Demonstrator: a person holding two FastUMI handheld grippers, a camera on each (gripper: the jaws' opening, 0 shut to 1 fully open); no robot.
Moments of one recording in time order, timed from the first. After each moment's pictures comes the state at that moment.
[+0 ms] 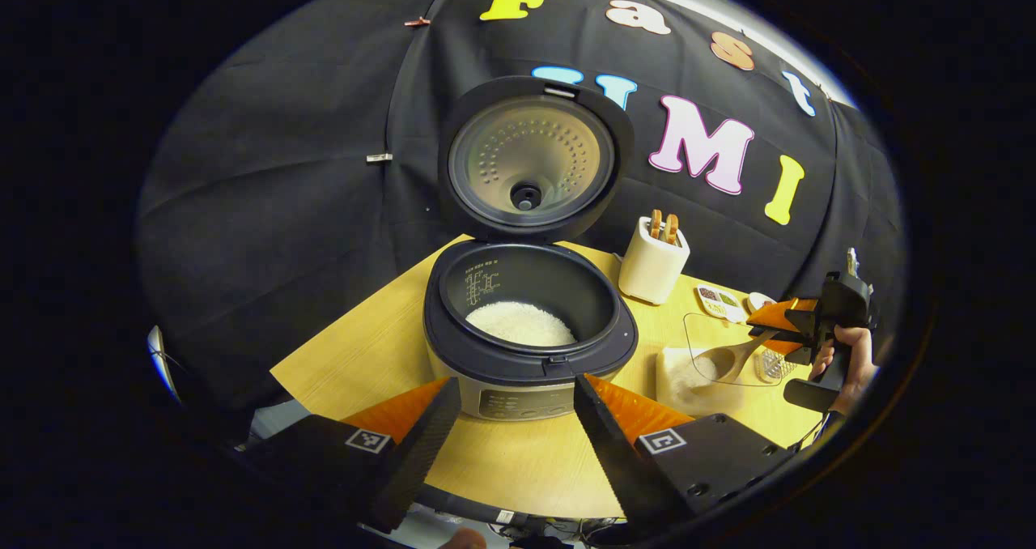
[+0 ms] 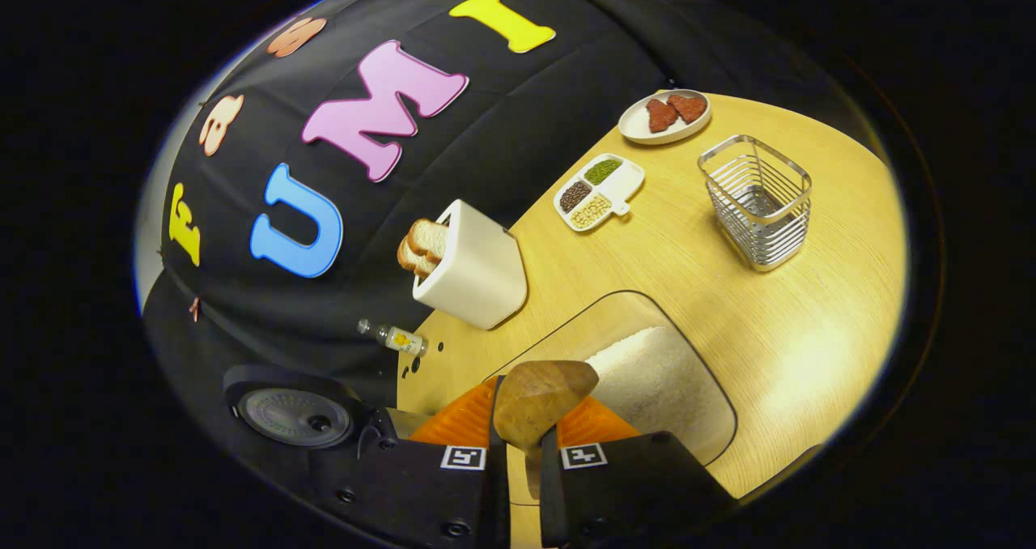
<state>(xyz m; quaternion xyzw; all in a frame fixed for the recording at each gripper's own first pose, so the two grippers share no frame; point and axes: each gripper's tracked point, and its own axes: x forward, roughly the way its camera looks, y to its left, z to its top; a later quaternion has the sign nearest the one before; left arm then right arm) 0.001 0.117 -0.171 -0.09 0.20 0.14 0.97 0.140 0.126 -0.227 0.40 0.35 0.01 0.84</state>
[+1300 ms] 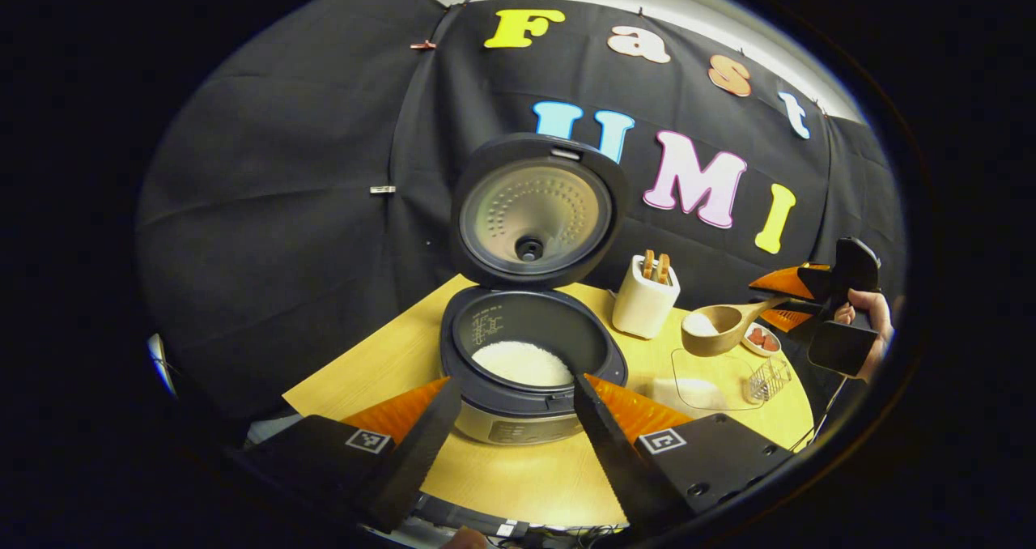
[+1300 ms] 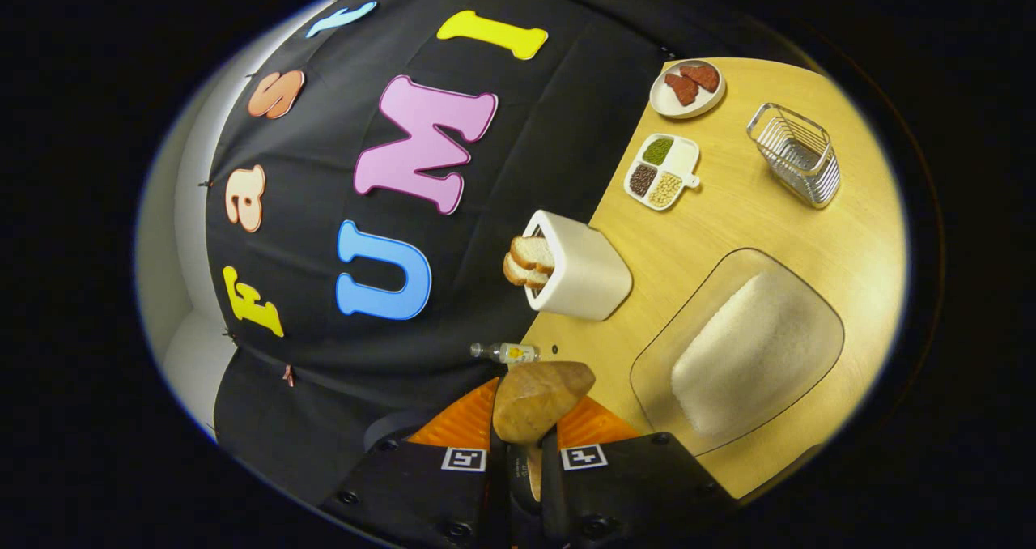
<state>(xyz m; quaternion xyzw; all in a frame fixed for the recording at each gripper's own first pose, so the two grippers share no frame) -0.012 0.142 -0.119 -0.10 0.13 0.15 0.97 0.144 0.211 -0.101 0.54 0.32 0.09 0.77</state>
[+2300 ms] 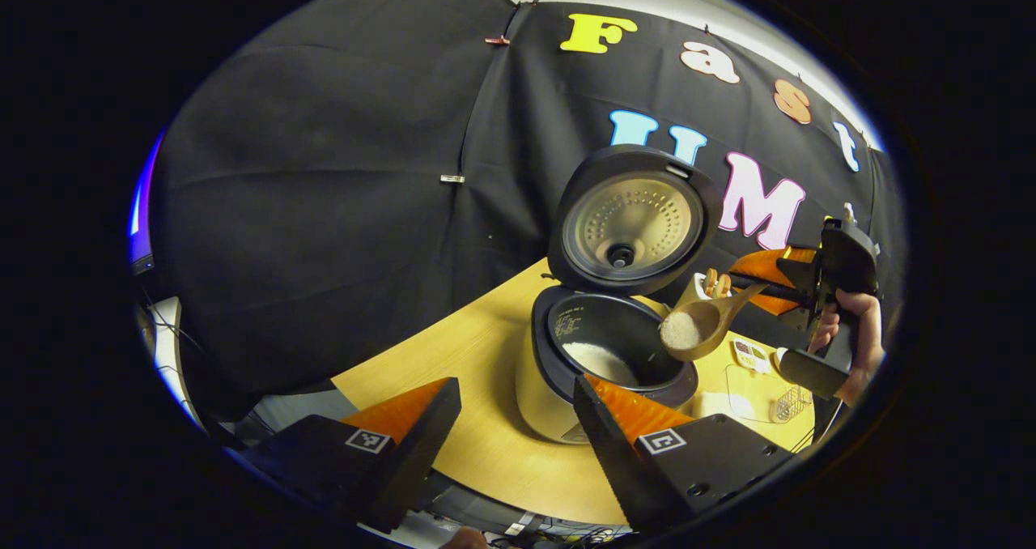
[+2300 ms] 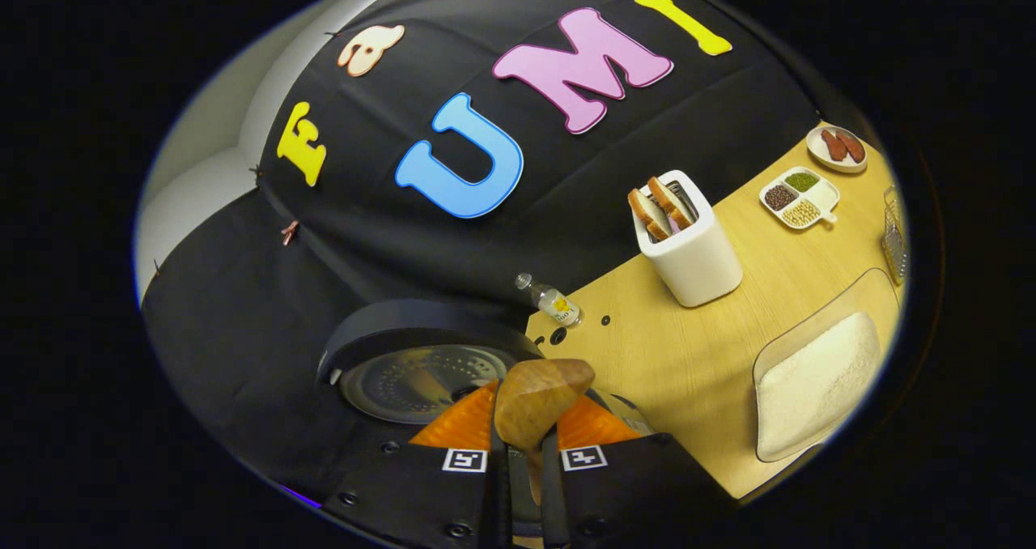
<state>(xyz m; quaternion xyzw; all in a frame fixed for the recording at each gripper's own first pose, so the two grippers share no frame) -0.051 0.215 -0.143 -0.14 0.14 0.23 0.95 0.127 0.373 -0.097 0.33 0.29 0.25 0.86</state>
